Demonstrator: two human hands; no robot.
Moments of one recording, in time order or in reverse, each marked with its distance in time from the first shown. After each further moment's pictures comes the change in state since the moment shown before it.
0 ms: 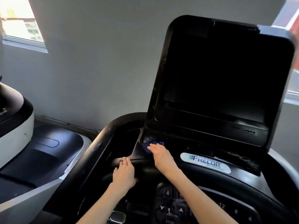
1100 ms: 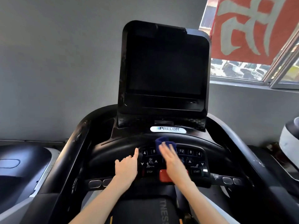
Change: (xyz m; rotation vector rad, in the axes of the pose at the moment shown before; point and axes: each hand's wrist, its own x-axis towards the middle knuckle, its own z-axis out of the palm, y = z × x) left_hand -0.115 0.042 0.012 0.155 0.122 0.338; right_hand -0.221 -0.019 -0.033 0.002 0.246 0.366
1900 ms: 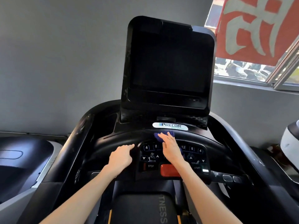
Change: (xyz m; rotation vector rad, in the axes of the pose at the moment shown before) left_hand -0.001 -0.032 -0.015 -0.403 -0.001 -0.053; right_hand 0.049 -0.017 0.001 0.144 -0.025 0.135
